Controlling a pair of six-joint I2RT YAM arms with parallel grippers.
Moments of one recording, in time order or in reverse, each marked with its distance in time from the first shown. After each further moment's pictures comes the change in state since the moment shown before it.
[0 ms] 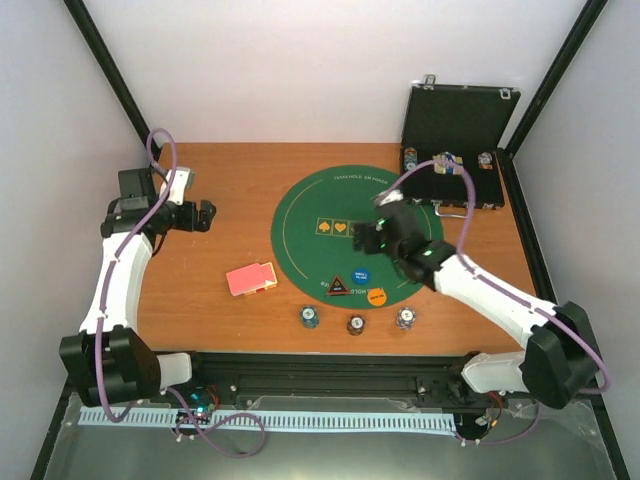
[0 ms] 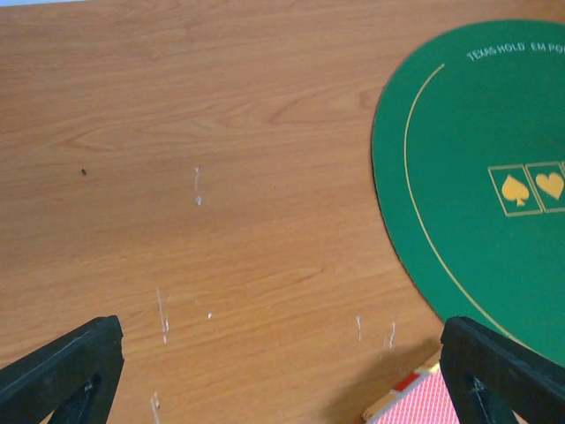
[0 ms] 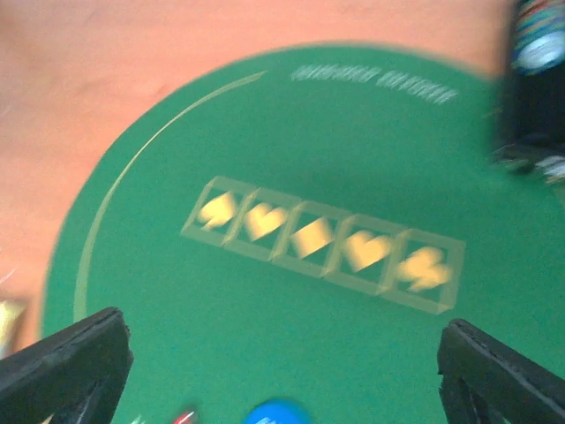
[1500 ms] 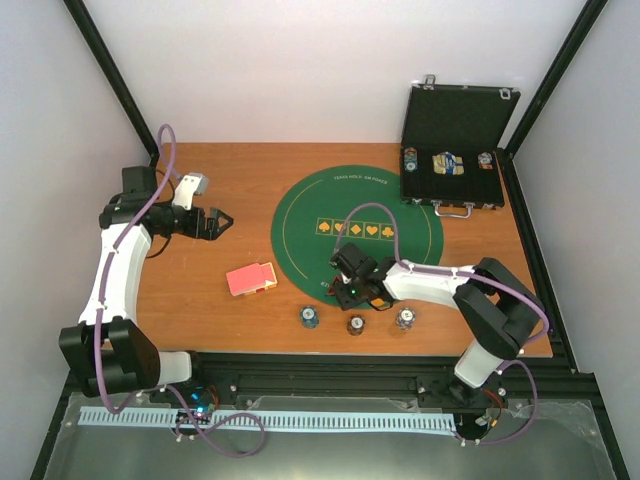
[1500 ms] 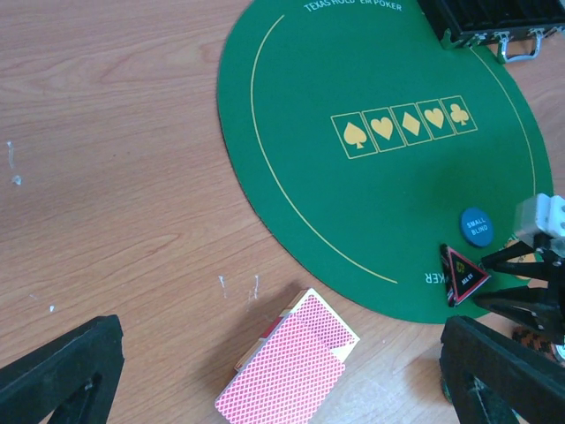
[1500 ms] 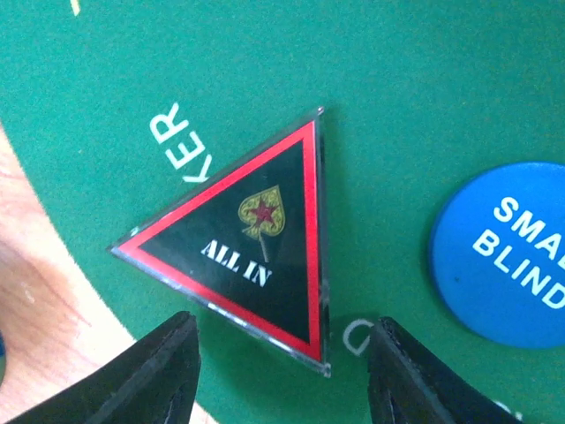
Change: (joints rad) left arm 0.001 0.039 0.082 -0.259 0.288 0.104; right arm 0.278 0.360 -0.064 -0.124 -0.201 -0.017
